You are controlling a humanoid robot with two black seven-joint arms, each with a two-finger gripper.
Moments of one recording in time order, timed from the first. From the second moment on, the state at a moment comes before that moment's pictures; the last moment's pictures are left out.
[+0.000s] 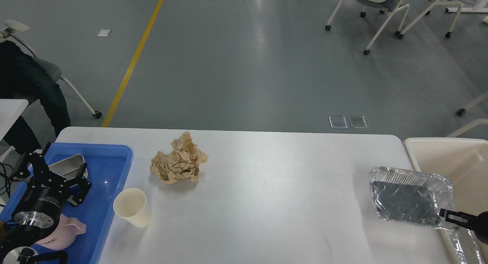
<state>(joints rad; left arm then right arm) 0.14 0.17 -1.63 -1.37 0.46 -0.18 -0.05 0.35 -0.87 0.38 0.84 -1.32 0.11 0.35</state>
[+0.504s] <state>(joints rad) 0.14 0.17 -1.63 -1.37 0.46 -0.17 -0.04 0.55 -1.21 0.38 0.88 -1.08 0.41 0.56</state>
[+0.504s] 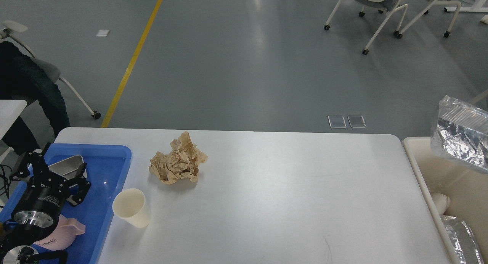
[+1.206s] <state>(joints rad) 0.15 0.20 -1.63 -1.37 0.46 -0.13 -0.04 0.80 -1.04 0.37 1.23 -1.08 0.50 -0.04</state>
